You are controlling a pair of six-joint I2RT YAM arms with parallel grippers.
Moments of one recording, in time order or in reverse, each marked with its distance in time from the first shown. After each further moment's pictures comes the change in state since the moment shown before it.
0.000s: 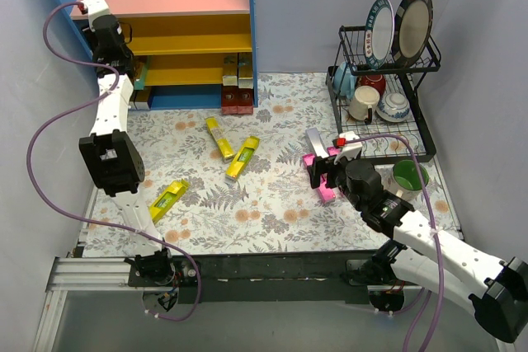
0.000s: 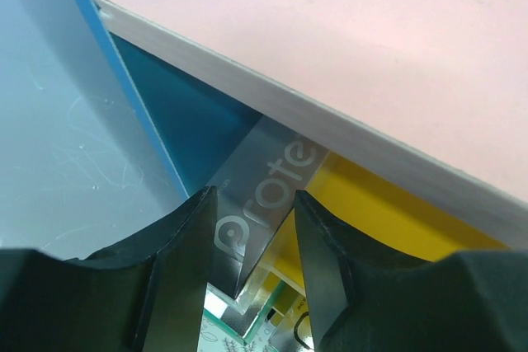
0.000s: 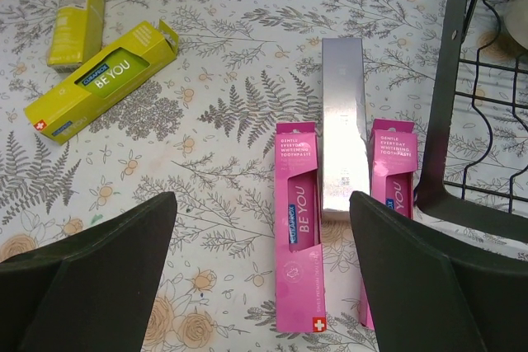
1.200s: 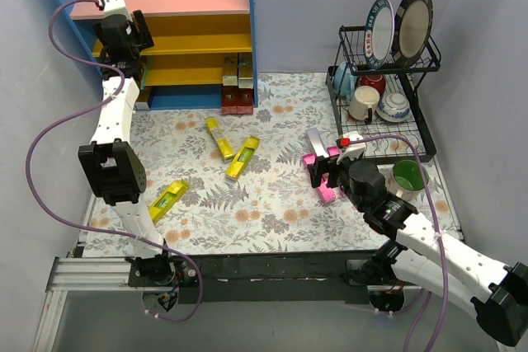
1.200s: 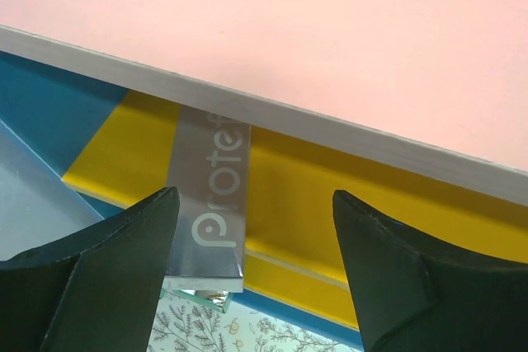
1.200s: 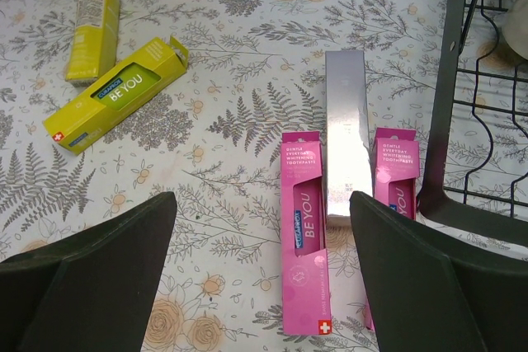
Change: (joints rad) left arm -0.055 -0.128 -0.093 -0.072 0.262 -0.064; right arm 0.005 -0.036 0.000 0.000 0.001 0.012
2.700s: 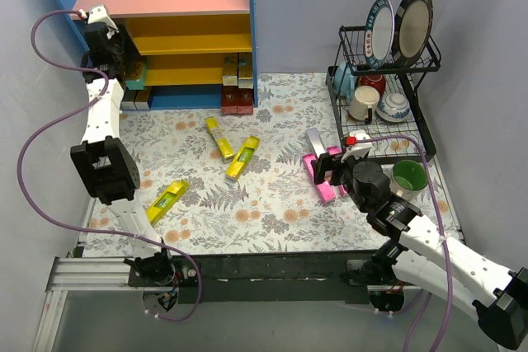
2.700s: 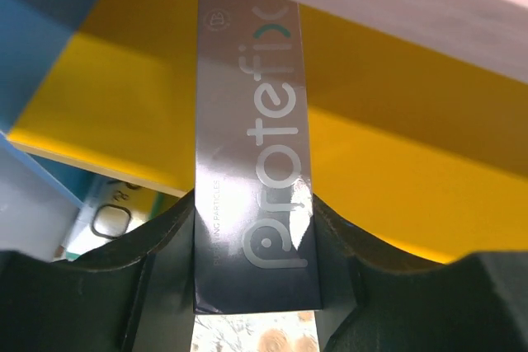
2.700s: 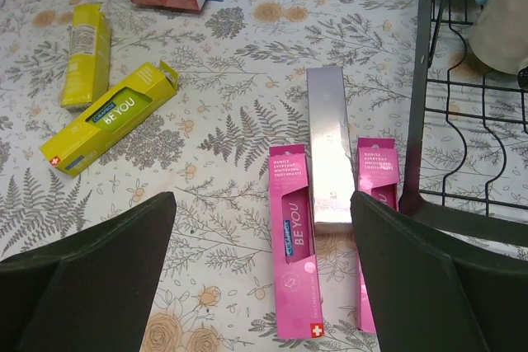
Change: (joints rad) left arm 0.100 0.025 0.009 -0.134 0.281 -0.143; right arm 0.002 -0.040 0.016 -0.018 0.060 0.010
